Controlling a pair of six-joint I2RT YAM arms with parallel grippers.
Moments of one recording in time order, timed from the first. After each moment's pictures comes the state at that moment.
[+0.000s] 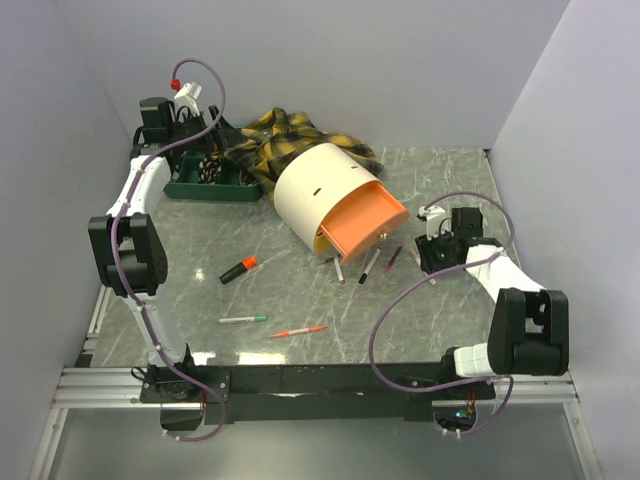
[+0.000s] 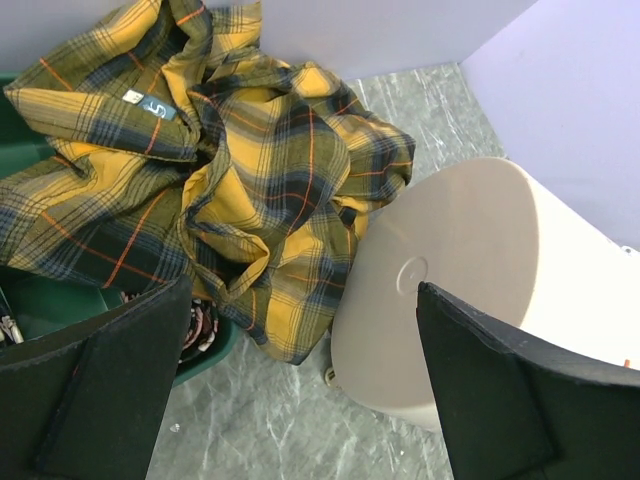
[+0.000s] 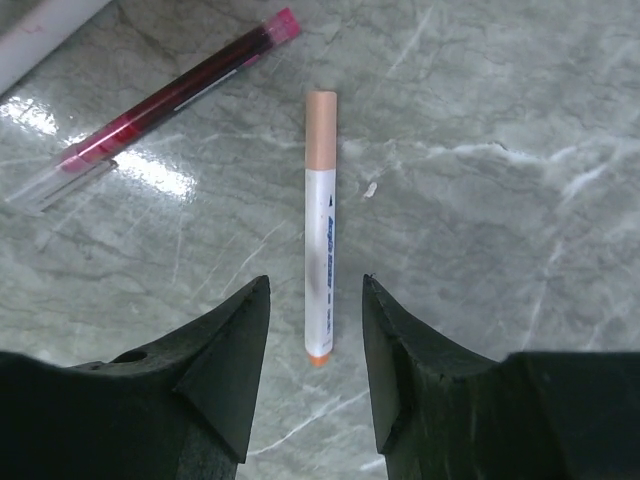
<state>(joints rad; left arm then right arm) 0.07 1.97 1.76 -0.15 0.82 -0.31 -0.06 1.37 0.74 -0.40 -0.27 -0.44</state>
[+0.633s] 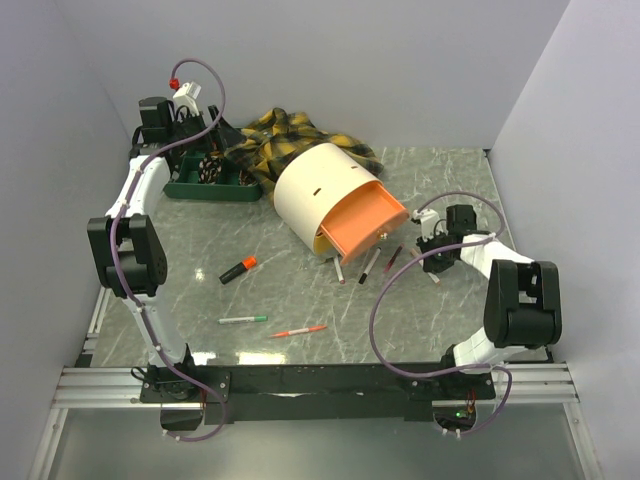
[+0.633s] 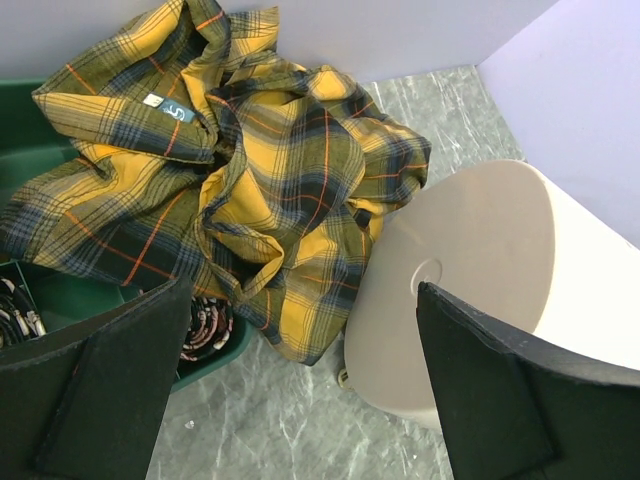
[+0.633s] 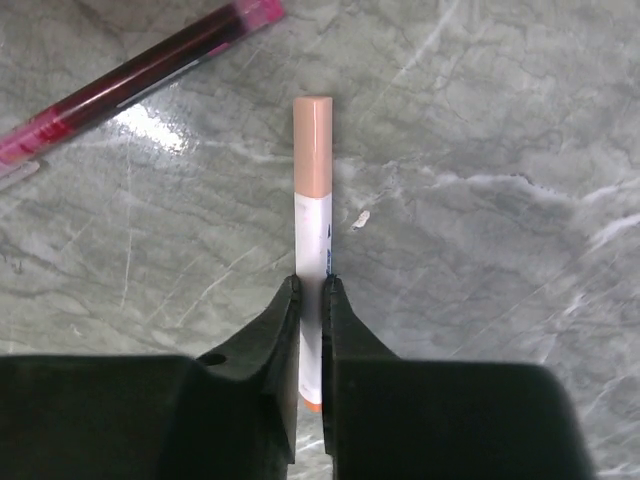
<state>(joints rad) 0.07 1.96 1.76 -0.16 0.79 -0.28 -0.07 1.55 0.79 -0.39 -0.27 -0.53</state>
